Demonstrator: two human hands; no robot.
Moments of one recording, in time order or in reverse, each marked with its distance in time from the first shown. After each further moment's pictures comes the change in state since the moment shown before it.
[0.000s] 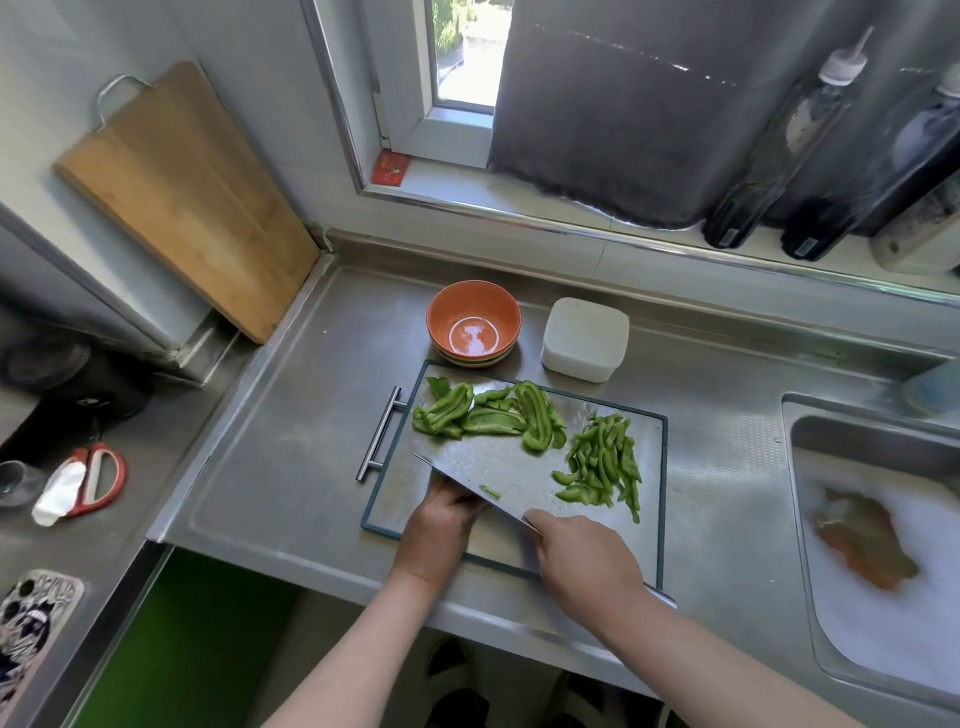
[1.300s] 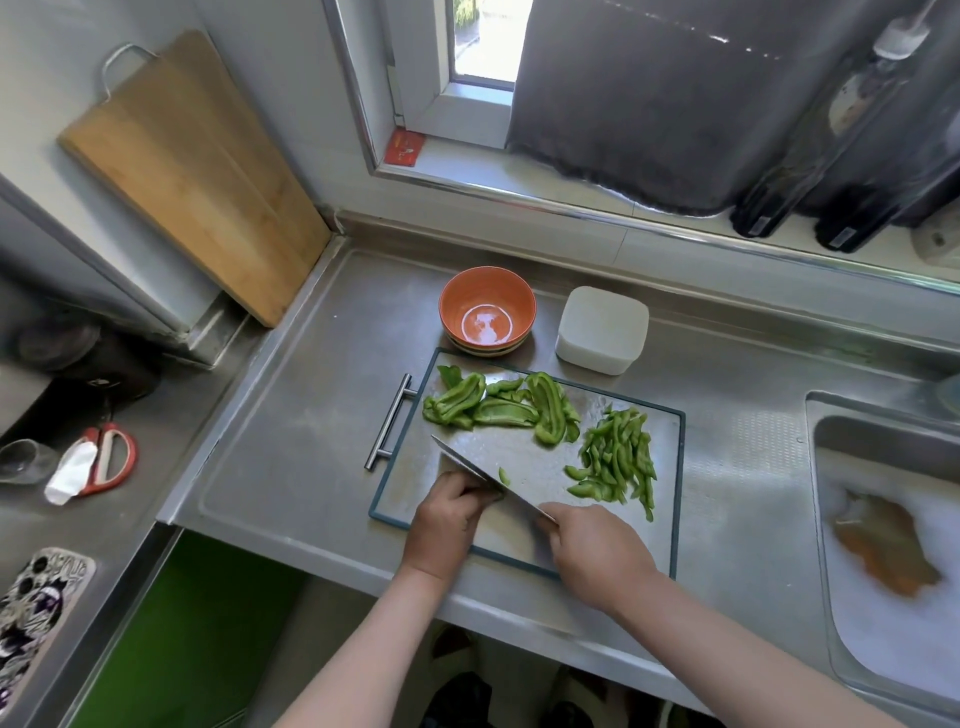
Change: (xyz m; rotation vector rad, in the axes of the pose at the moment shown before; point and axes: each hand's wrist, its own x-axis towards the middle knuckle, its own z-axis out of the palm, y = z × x) left_hand -0.006 -0.003 0.006 0.027 0.068 -0.073; right_hand 0.012 0.004 -0.007 0.131 -0.126 0.044
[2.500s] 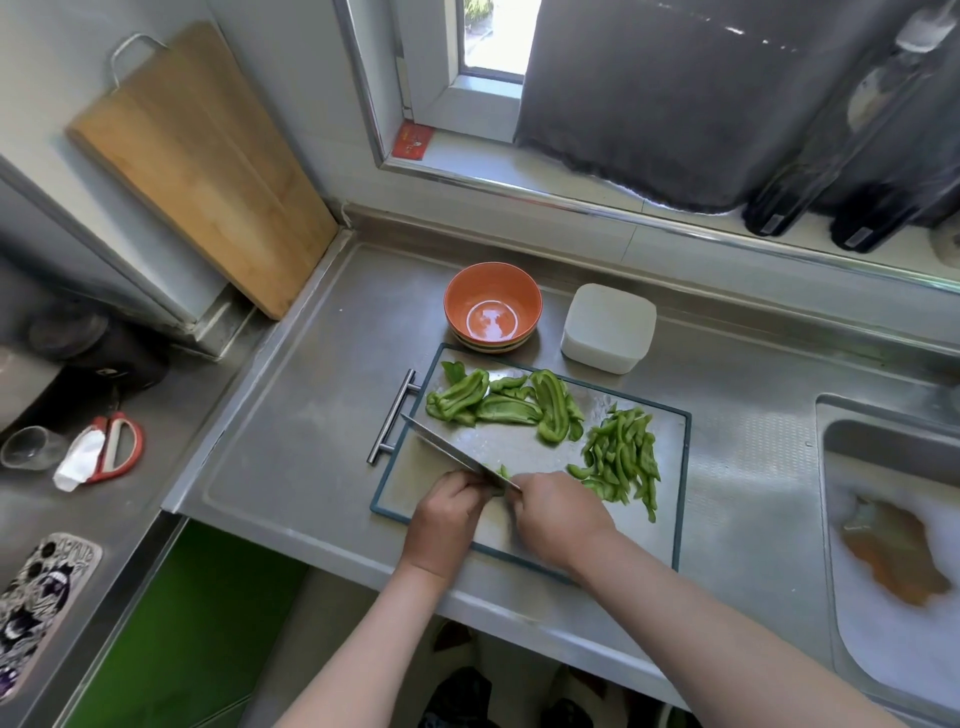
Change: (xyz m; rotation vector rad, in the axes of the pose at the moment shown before) left_hand 0.000 0.001 0.002 0.054 0.061 0.041; right_hand 0.039 -0.028 -0.003 -0.049 -0.016 -0.022
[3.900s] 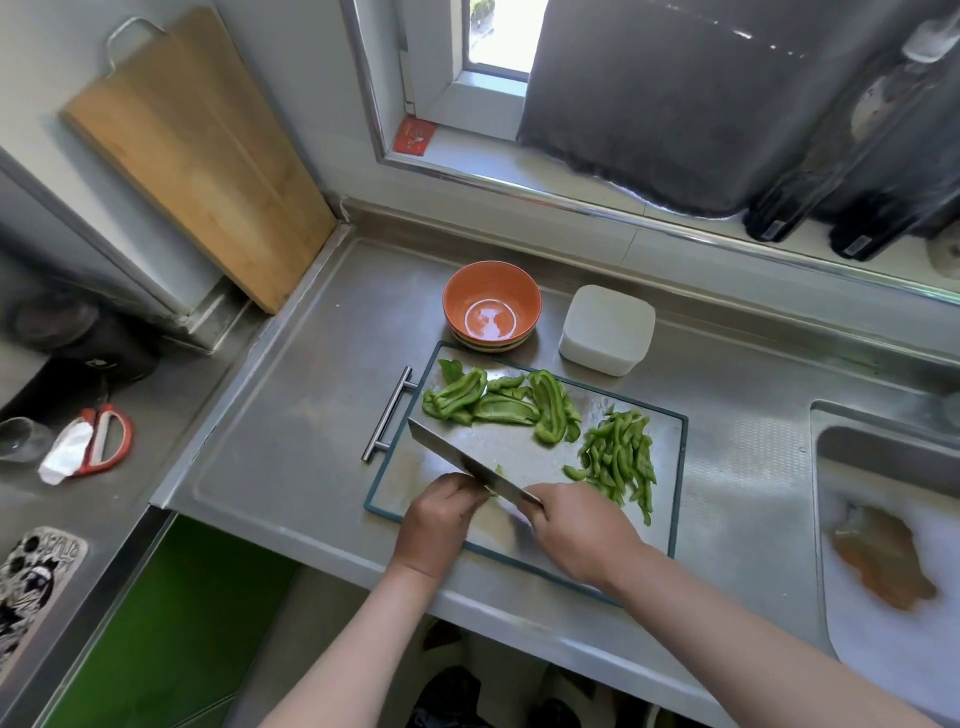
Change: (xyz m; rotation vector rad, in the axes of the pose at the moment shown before) left_hand -0.002 -0.005 -0.003 0.000 0.034 0.054; right_hand -0.026 0.010 -0.021 0.057 -0.027 -0.043
